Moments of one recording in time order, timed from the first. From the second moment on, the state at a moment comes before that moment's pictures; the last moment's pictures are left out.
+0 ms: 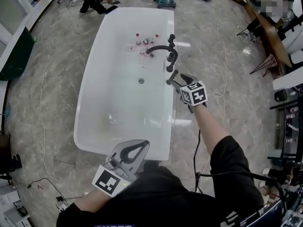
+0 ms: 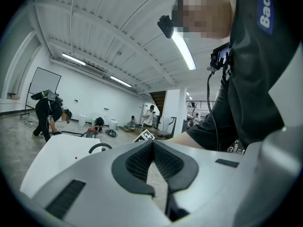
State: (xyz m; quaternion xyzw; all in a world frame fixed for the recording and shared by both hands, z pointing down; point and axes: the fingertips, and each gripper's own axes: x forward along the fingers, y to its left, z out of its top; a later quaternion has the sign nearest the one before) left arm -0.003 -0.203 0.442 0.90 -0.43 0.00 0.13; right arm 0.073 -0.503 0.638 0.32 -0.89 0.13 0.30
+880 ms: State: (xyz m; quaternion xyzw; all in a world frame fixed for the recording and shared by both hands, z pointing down) left arm -0.041 -0.226 0.502 0.88 -0.44 0.04 0.16; right arm 0.076 -0.617 0.791 0.34 -0.83 0.13 0.43
